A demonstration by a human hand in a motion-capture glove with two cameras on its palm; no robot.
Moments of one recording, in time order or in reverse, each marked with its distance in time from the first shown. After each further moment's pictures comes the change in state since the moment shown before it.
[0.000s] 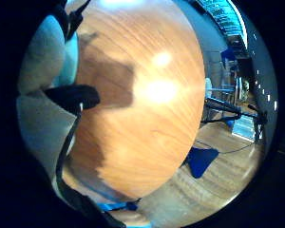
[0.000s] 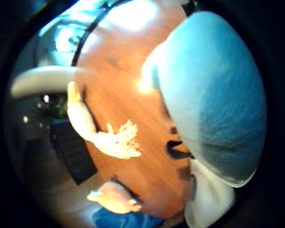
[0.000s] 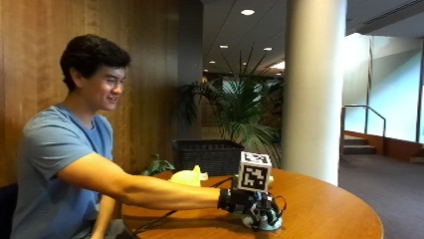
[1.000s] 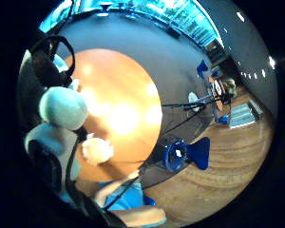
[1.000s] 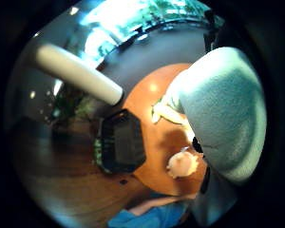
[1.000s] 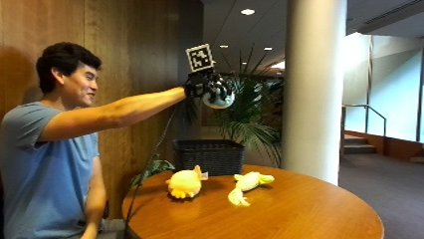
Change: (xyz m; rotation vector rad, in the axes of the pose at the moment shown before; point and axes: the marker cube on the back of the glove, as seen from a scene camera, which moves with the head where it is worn) arm -0.223 0.191 -0.304 0.389 -0.022 -0.180
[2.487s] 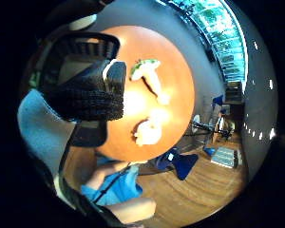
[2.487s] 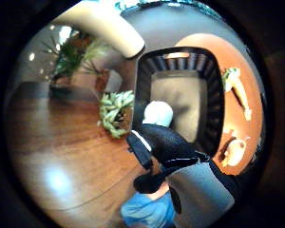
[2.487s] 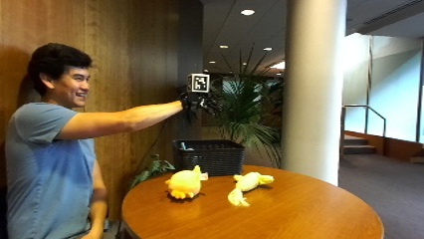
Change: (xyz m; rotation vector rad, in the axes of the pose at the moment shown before) arm -0.192 0.067 0.081 -0.330 -0.011 -0.346
